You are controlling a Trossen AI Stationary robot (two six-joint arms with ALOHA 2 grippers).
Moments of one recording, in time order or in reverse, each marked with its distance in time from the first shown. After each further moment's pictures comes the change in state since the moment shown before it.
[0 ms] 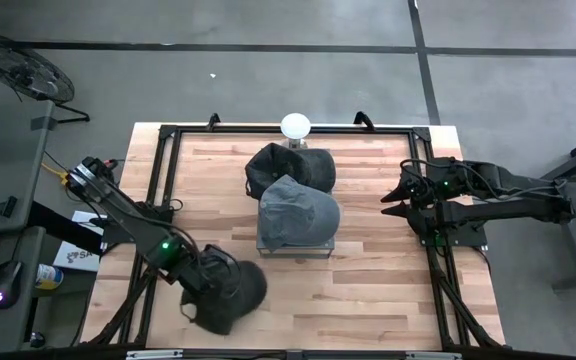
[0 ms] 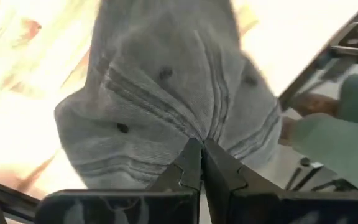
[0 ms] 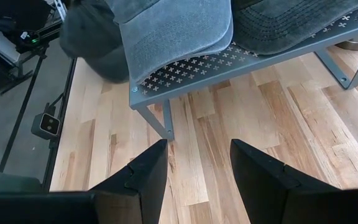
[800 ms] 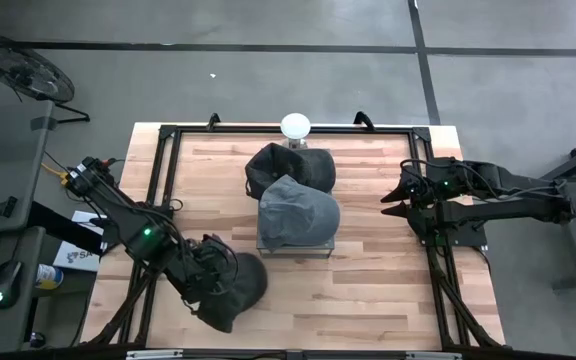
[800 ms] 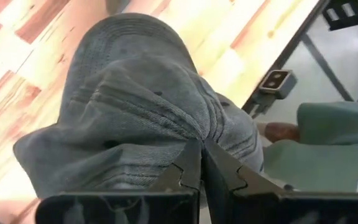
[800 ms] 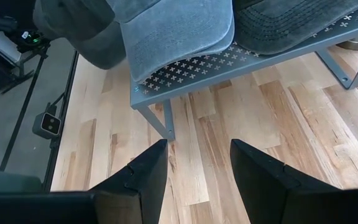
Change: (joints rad) left arm 0.000 -0.001 0.250 -0.126 -0.175 0.059; right arm 0.000 0.000 0.000 0.000 -0.004 0.000
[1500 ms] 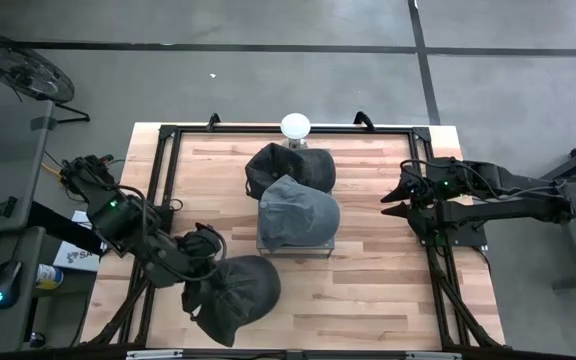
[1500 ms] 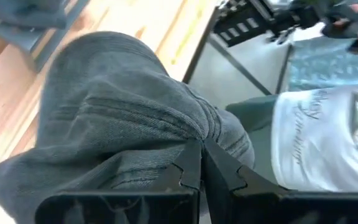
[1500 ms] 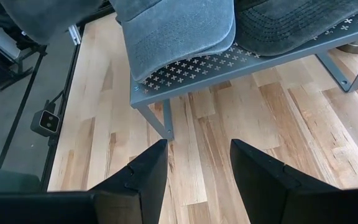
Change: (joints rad) left arm 0.000 0.000 0.310 -0.006 -0.015 0.172; right arm 0.000 0.000 0.000 0.000 0.000 -0.019
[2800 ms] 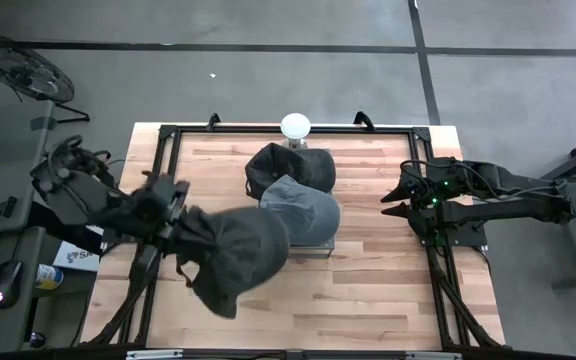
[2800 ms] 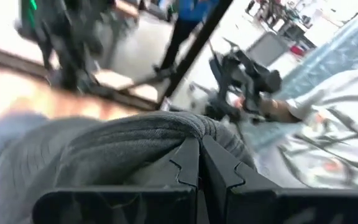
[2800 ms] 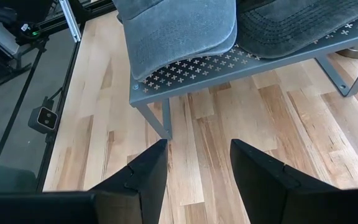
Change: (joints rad) left arm 0.000 0.000 0.405 0.108 -0.251 0.550; right arm 0.000 0.000 0.000 0.001 0.000 -0.026
